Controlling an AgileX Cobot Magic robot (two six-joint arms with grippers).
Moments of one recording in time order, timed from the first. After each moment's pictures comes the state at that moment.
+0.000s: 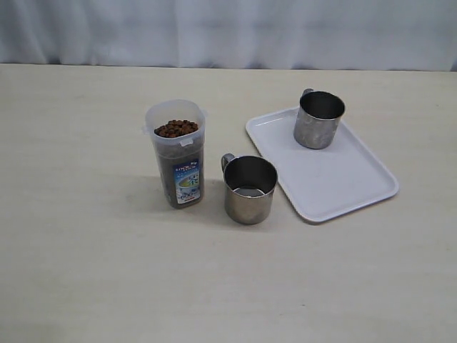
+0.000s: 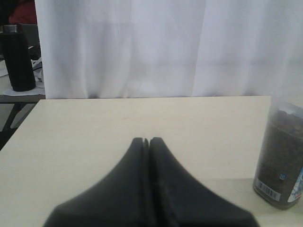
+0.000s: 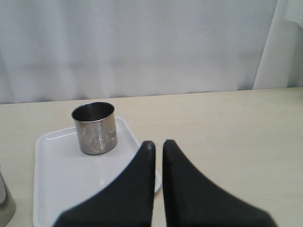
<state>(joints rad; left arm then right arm) -0.11 0.00 0.00 0.05 0.20 -0.05 0.08 0.00 0.00 -0.01 0.22 0.03</state>
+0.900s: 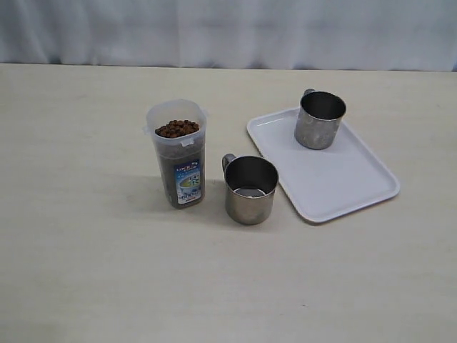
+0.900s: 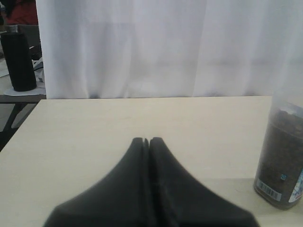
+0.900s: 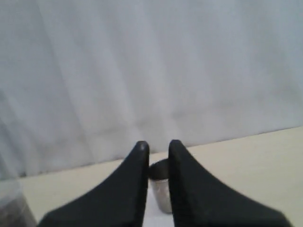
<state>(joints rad) -0.11 0.00 0.00 0.05 0.20 -0.05 0.26 0.19 0.00 0.06 -0.17 0.19</state>
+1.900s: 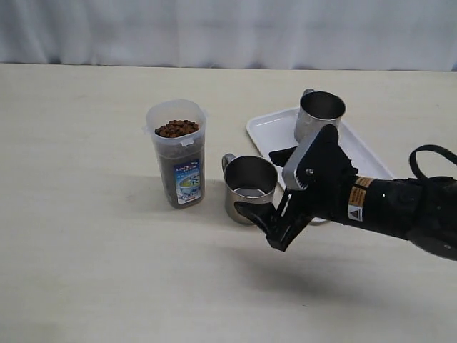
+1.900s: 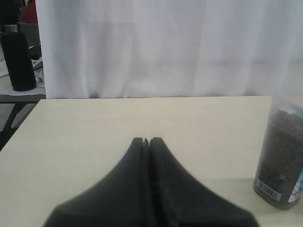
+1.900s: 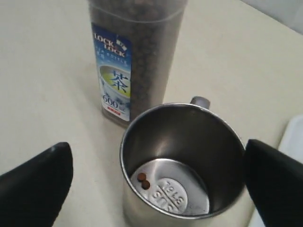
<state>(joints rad) -0.11 0.00 0.00 0.05 0.19 -0.05 0.50 1.76 -0.49 -0.68 -0.79 0.11</state>
